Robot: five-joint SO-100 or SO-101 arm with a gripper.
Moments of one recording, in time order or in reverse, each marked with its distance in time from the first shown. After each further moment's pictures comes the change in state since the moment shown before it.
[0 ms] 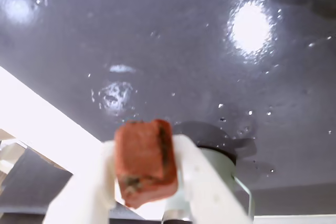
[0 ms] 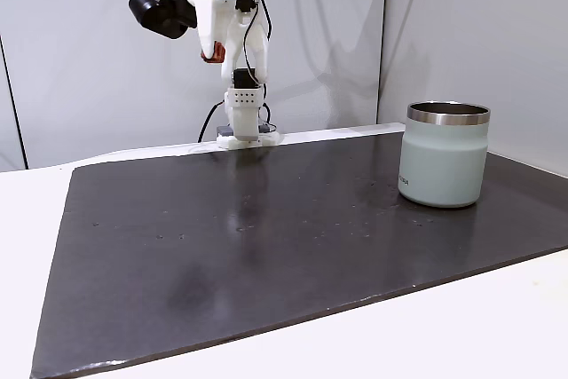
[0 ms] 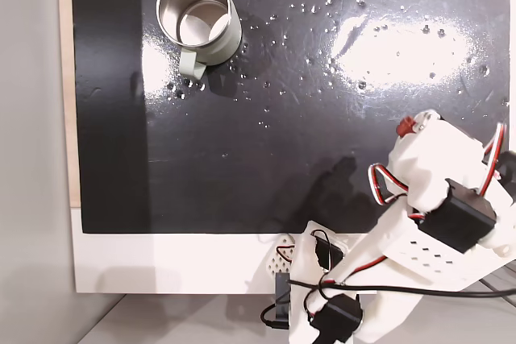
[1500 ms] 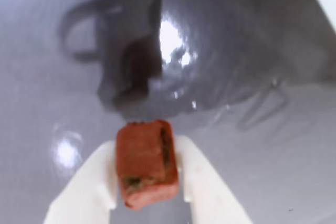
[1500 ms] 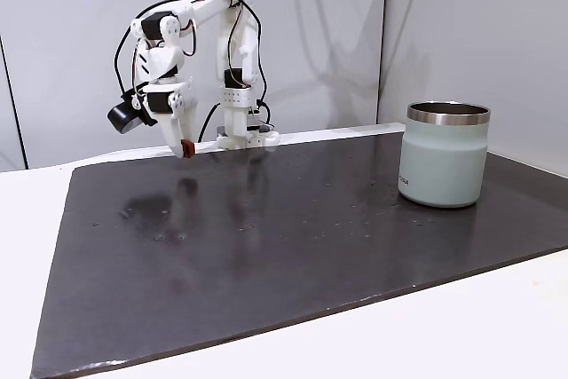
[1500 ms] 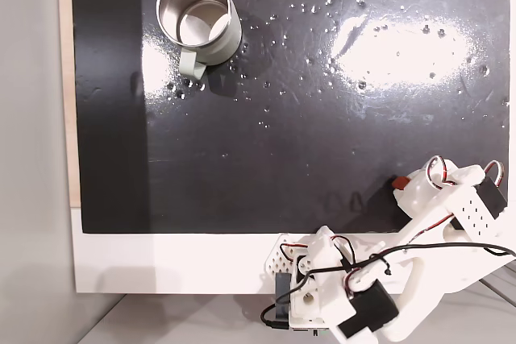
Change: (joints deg) arm 24.3 -12.1 40.3 -24.8 -14.2
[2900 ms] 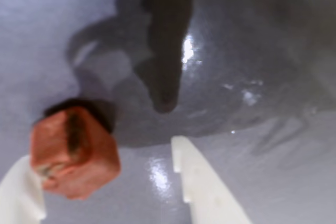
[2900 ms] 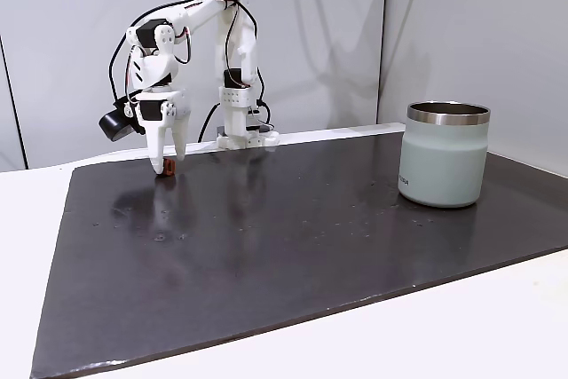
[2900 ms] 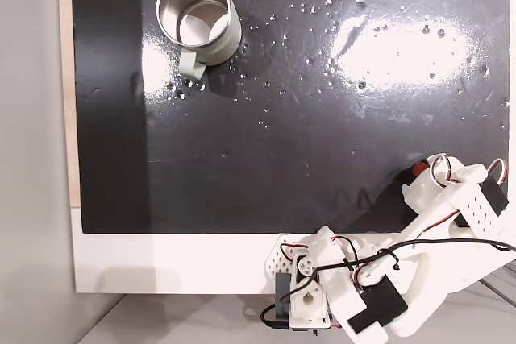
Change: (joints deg) arm 1.9 -5.4 -0.4 -6.8 -2.6
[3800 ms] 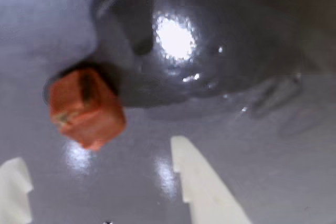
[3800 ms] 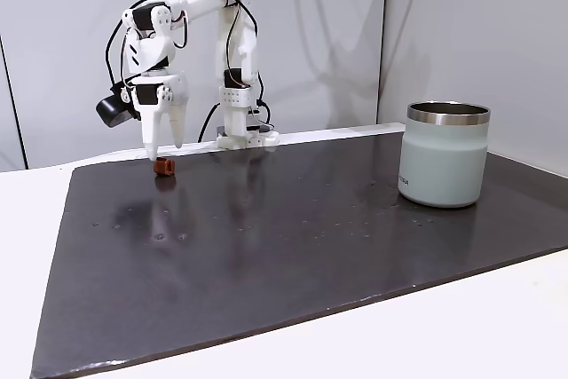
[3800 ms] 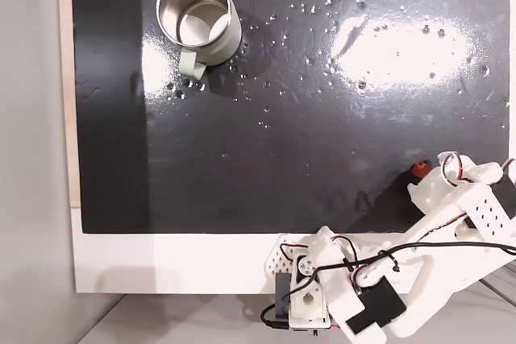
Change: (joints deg) arm -0.4 1.0 -7.1 6.9 2.3
